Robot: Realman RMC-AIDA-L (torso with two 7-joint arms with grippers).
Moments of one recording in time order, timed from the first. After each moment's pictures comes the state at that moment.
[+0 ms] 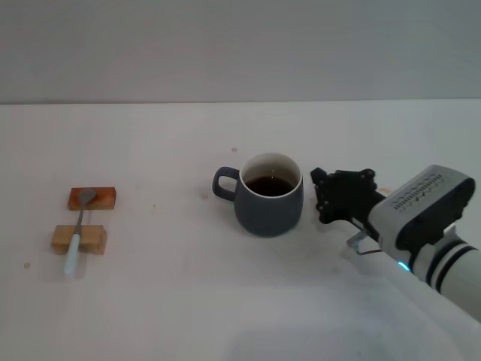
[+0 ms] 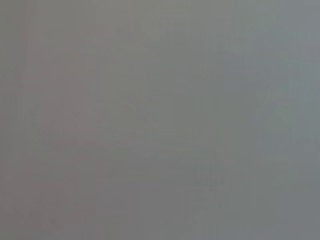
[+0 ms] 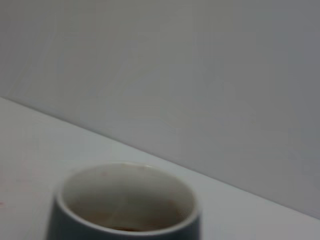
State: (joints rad) left arm -0.25 -2.07 -1.84 -0.27 2.77 1.12 -0.18; right arm 0.61 2.08 0.53 0.32 -2.34 -0.72 0.06
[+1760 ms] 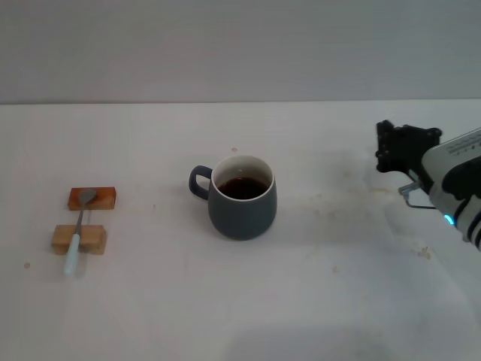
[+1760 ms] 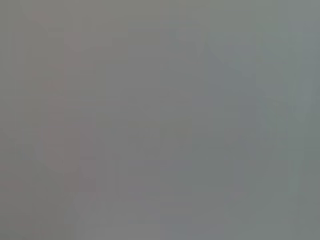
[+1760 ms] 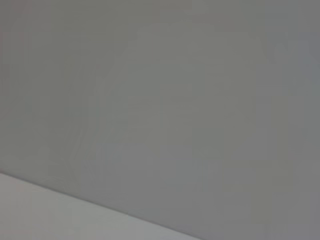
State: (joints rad) left arm -0.21 -2.07 -1.59 -0.28 2.77 1.12 -0.25; right arm 0.66 2.07 0.83 0.18 -2.38 -0.72 0.05
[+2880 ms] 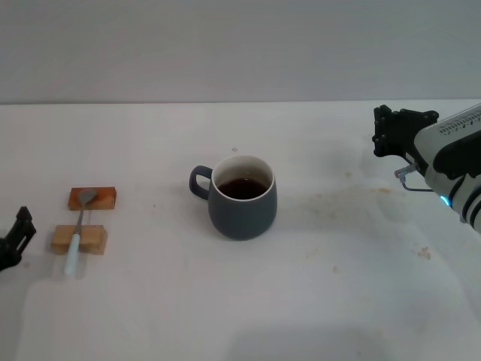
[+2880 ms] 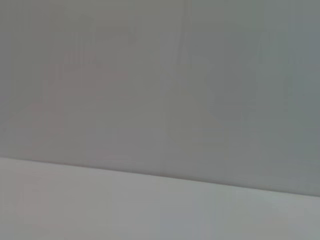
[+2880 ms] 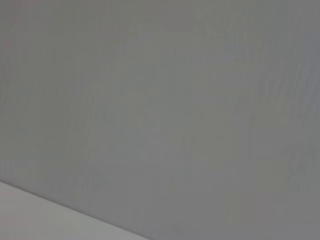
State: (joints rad) left arm 0.29 -2.05 -1.25 -1.11 2.87 0.48 -0.15; right arm 0.72 2.07 0.84 0.16 -2.39 -0.69 0.05
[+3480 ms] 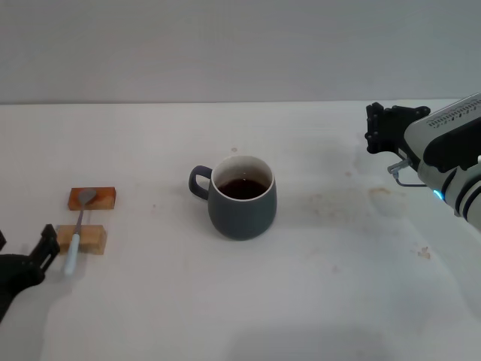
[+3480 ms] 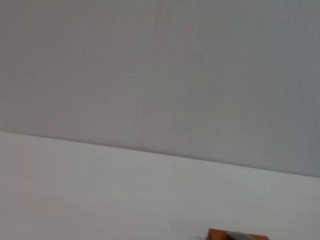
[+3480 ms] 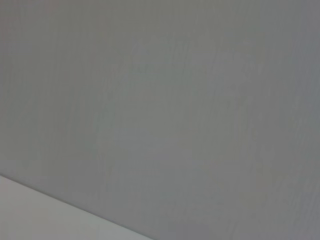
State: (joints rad) left arm 0.42 -2.05 -1.17 -1.30 2.87 0.34 -0.12; right arm 0.75 2.07 0.83 0.16 -2.39 -0.65 0.05
